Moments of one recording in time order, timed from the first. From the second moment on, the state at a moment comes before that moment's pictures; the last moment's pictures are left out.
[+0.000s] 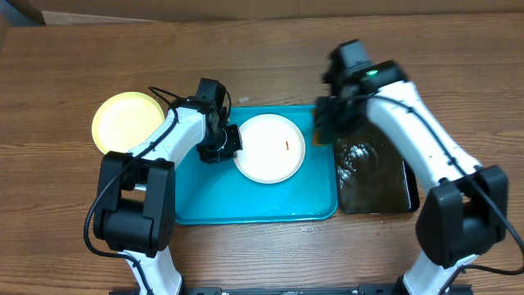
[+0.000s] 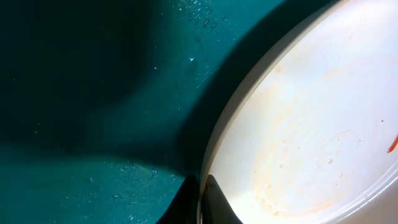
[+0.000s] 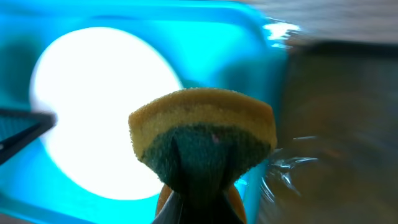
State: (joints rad) left arm -0.22 1.95 1.26 -0.79 0.26 -0.44; right arm 0.37 1.88 1.59 -1.04 -0.19 0.28
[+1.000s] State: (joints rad) left arm -0.22 1.95 1.26 -0.79 0.26 -0.44; right arm 0.66 2.15 1.59 -0.86 0.19 0.28
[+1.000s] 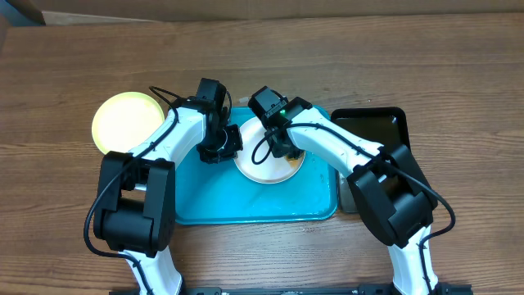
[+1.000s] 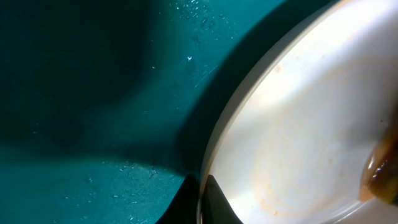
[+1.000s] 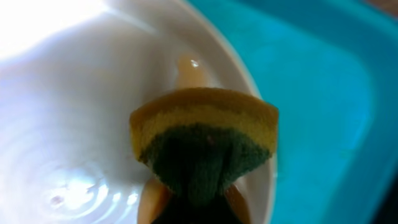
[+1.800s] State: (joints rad) left arm -0.22 1.95 1.26 -0.79 0.25 -0.41; right arm 0.44 2.18 1.95 -1.23 -0.35 0.15
